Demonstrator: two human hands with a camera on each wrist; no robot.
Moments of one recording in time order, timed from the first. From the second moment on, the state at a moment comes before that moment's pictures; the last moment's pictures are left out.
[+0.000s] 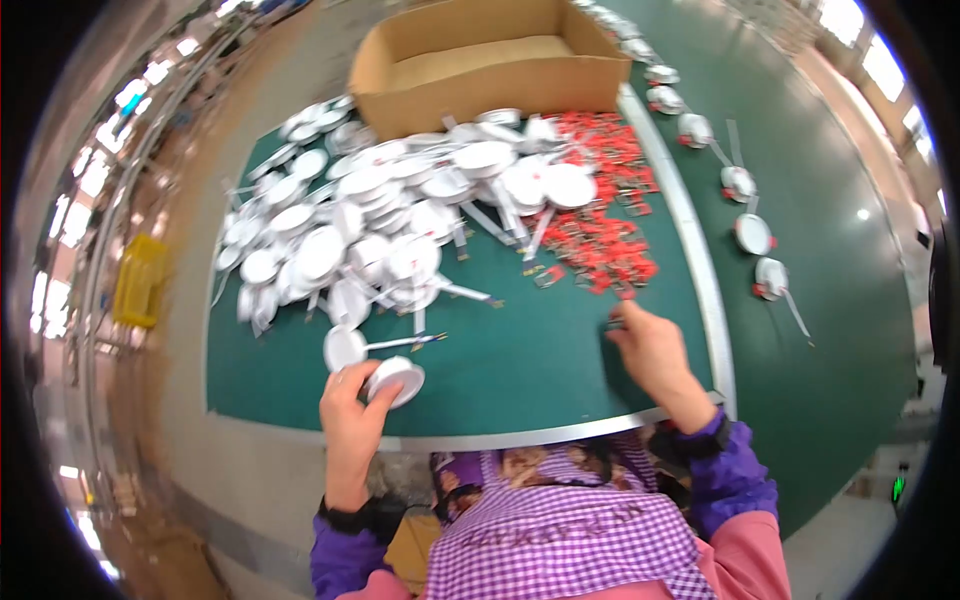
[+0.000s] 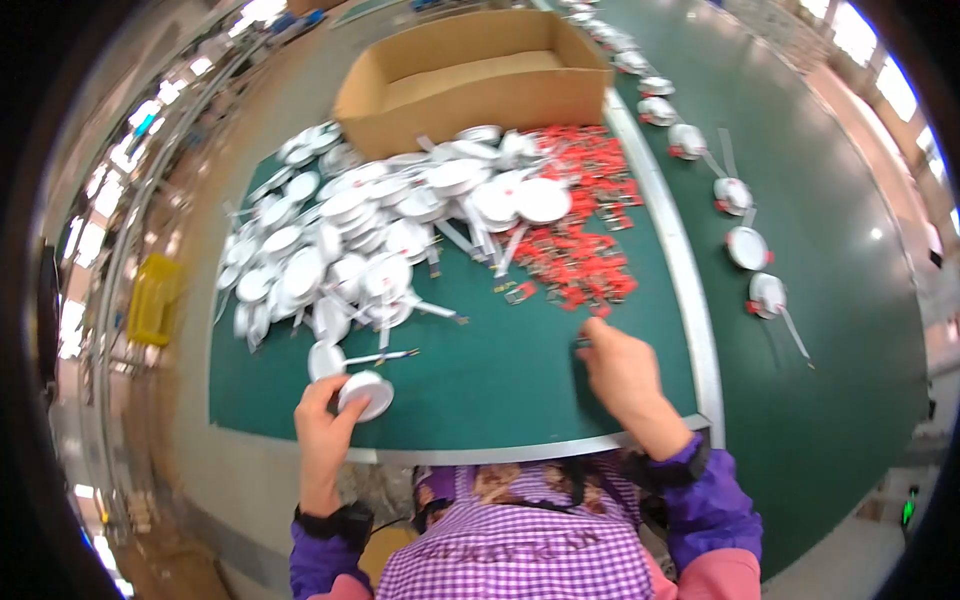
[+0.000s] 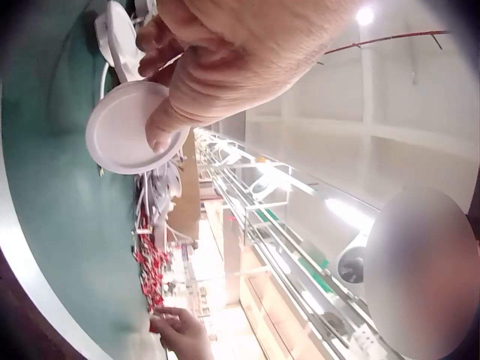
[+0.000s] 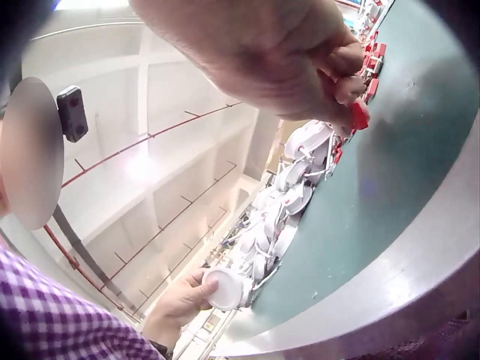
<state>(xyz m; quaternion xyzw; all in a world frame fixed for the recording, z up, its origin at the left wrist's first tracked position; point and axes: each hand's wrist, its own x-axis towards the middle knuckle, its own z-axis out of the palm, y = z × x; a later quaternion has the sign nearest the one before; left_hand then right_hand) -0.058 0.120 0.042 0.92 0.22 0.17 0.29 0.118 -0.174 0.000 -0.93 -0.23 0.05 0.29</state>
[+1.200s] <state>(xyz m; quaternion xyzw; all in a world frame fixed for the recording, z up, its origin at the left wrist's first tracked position) 0.034 -0.002 0.017 0.57 0.09 -0.01 0.82 0.079 -0.166 0.024 -0.80 -0.23 -0.06 0.55</state>
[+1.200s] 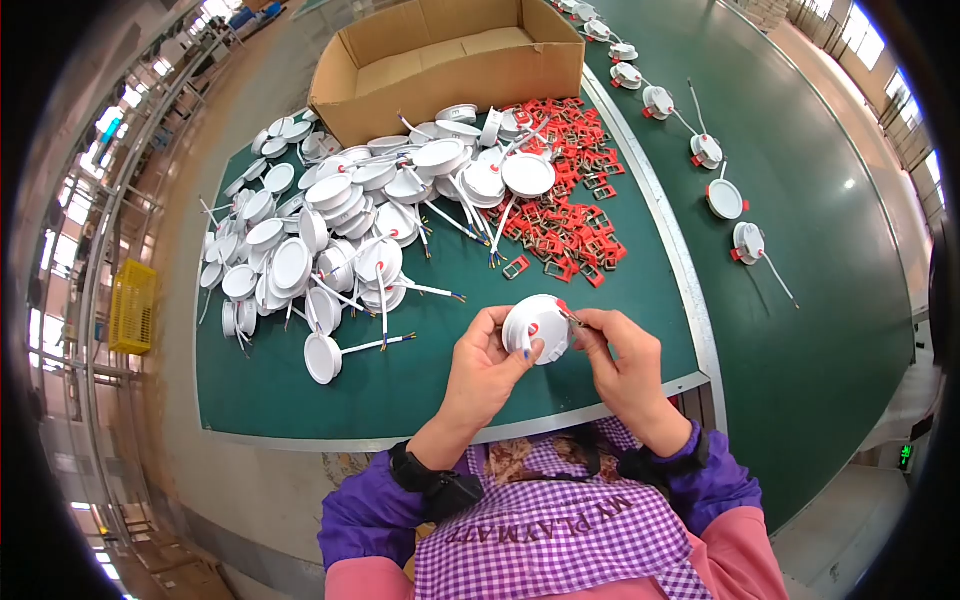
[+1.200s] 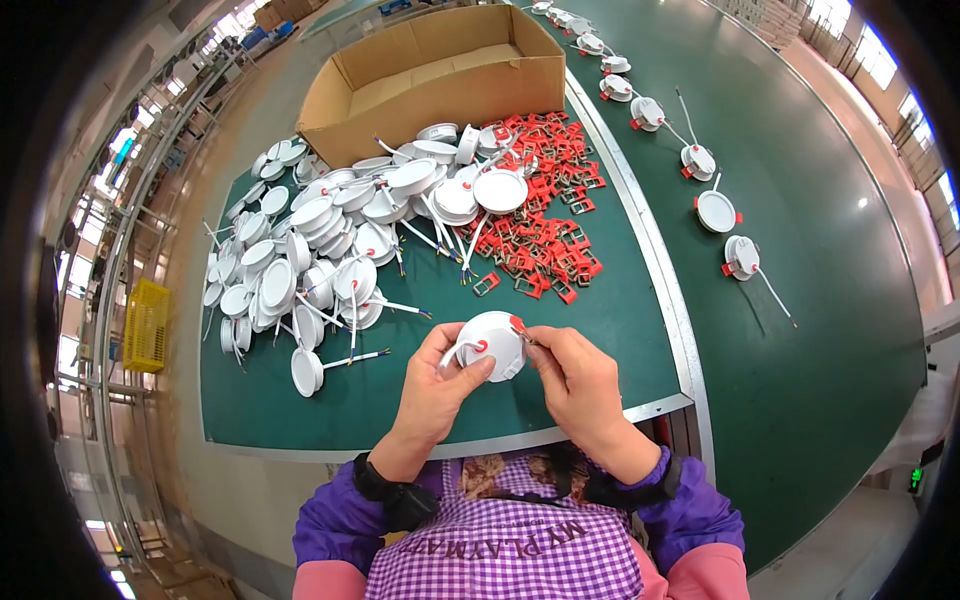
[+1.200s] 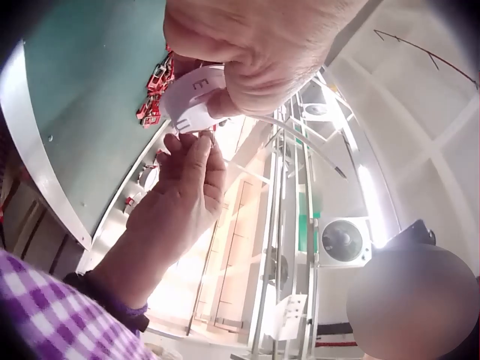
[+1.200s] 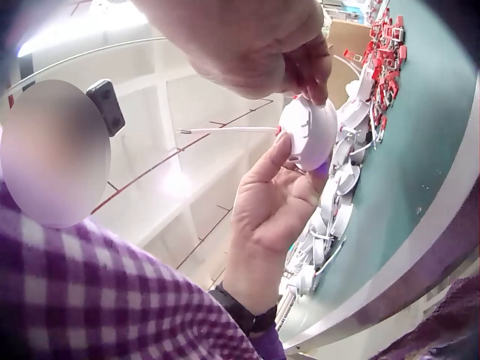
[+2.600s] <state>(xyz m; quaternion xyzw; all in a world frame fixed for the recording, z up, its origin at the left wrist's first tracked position) 0.014 0.020 0.007 0.59 0.10 -0.05 0.80 0.098 -0.161 0.016 -0.77 -0.22 0.24 0.55</state>
